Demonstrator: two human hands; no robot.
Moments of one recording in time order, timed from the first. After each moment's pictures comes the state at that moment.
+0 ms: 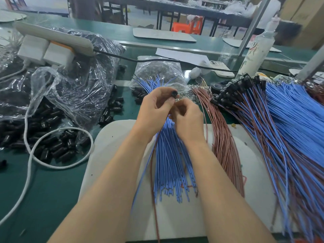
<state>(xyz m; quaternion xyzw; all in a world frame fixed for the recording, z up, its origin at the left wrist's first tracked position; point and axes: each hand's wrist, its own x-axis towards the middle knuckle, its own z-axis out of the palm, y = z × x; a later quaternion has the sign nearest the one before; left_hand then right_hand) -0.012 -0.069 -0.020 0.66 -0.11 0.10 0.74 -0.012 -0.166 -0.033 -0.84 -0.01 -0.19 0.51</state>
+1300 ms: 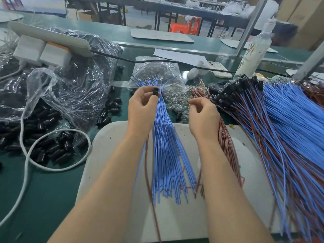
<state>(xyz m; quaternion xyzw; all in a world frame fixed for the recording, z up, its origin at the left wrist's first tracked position) -0.003 -0.059 -0.027 0.64 0.03 0.16 0.75 -0.009 -0.192 -0.023 -0.86 0.09 -0.23 0.44</state>
